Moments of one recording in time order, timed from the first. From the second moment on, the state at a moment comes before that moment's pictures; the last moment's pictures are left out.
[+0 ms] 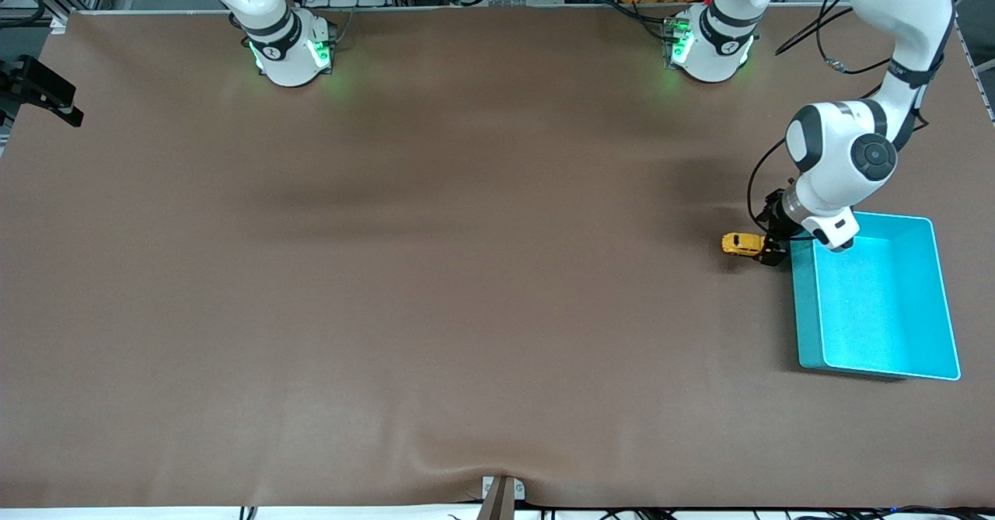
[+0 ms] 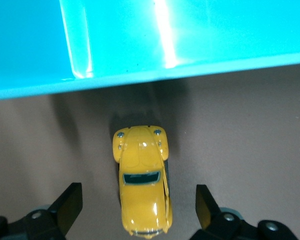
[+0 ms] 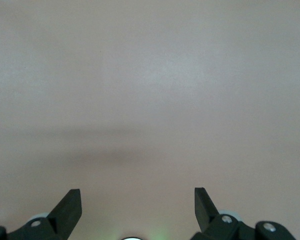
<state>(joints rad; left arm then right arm) 0.08 0.28 -0.04 -2.41 -0.03 2.71 -1.28 -0.07 -0.11 0.01 -1.56 -0.04 1.44 -0.07</state>
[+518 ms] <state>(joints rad) 0.08 0.32 -0.04 -2.40 -0.03 2.75 -1.28 -0.07 -0.11 0.02 -1.57 0.02 1.44 -0.07</state>
